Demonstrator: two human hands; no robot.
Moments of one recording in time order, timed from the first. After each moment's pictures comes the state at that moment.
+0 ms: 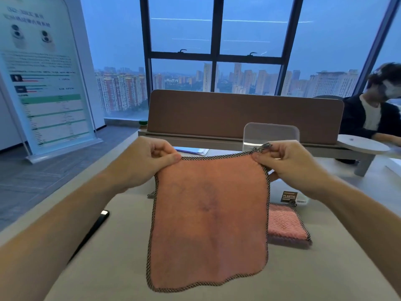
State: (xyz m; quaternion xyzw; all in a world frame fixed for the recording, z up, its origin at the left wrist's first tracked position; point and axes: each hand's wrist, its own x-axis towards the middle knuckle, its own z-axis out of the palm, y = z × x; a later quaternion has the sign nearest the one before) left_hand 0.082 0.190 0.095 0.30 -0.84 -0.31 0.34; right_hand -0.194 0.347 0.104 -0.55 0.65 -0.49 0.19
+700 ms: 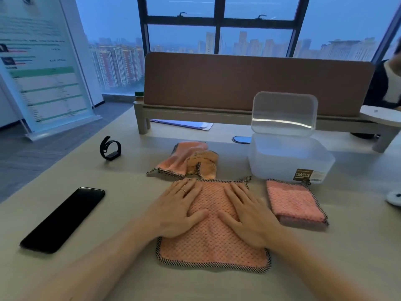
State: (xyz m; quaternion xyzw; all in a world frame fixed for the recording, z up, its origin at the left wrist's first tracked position) left_hand 0.035 0.176 -0.095 0.30 -0.95 -0.05 0.00; right_hand -0.165 0.310 -0.092 -0.64 0.77 -0.06 0.05
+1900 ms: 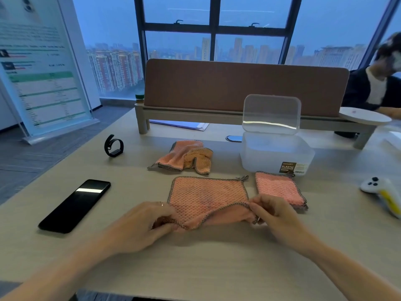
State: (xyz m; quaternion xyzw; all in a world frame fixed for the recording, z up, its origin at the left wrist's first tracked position) left_hand 0.129 0.233 -0.065 0.18 -0.96 -0.18 0.13; right_hand -0.177 0.399 -0.074 -0.53 0.67 -0.46 0.24
